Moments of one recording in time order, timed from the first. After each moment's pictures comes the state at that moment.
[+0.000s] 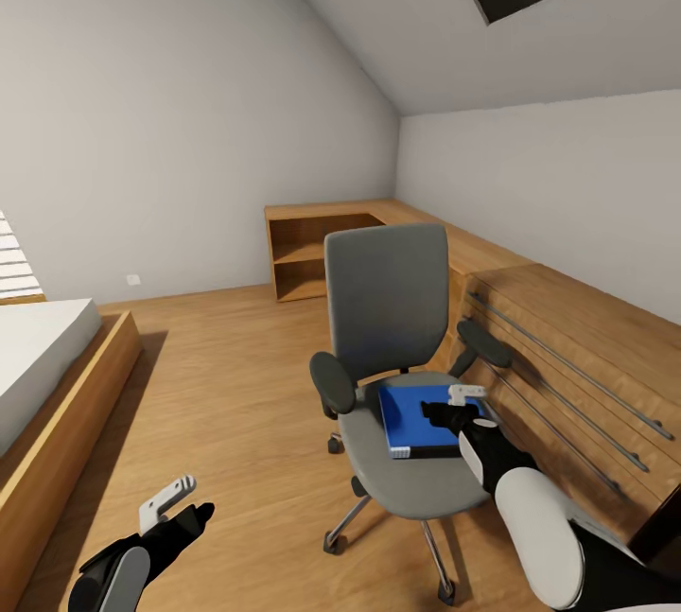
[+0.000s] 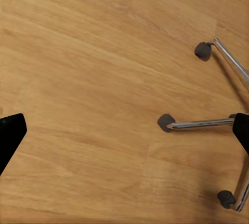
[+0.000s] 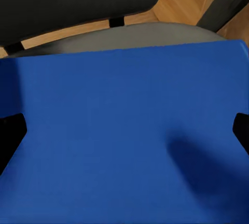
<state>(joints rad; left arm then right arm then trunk) -0.09 -0.02 0.18 -1.41 0.61 0.68 0.38 -0.86 0.04 -0.50 -0.31 0.46 0.04 0.09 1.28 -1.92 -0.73</state>
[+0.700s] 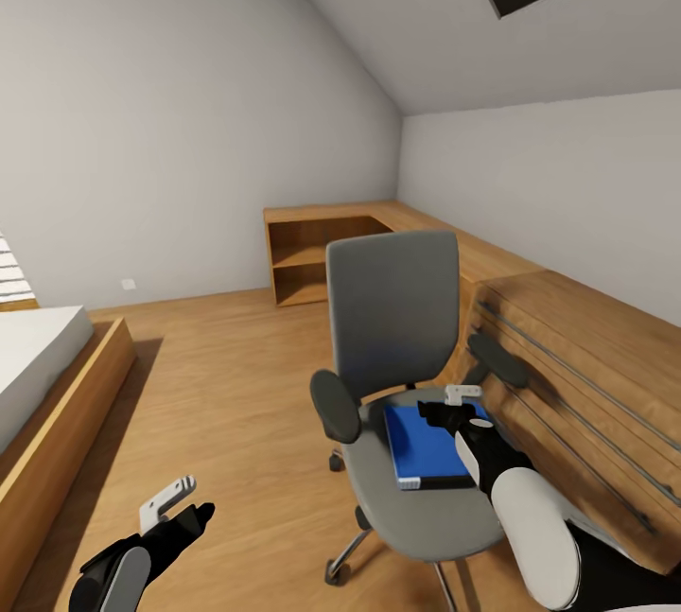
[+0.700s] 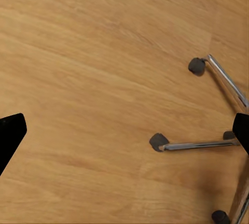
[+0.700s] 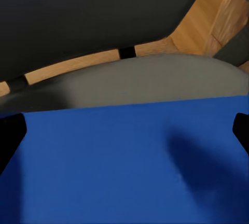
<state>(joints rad) -0.09 -0.03 0.18 -1.41 0.61 0.67 0.37 -0.86 0.06 -0.50 -0.31 0.46 0.03 0.09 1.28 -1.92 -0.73</state>
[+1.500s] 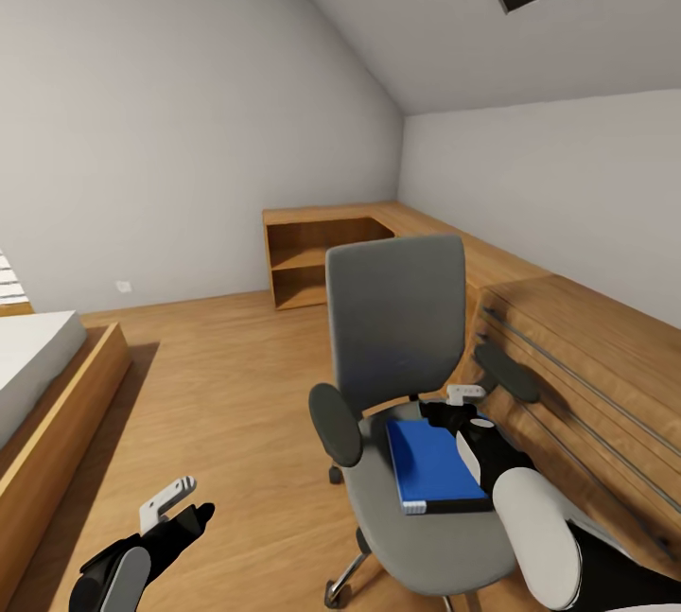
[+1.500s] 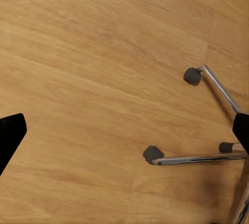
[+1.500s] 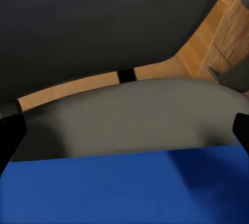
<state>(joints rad) -0.09 -0.02 0.18 -1.41 0.61 0.67 0.38 -0.86 0.05 -0.50 -0.31 0.46 0.03 0.09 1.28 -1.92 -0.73</state>
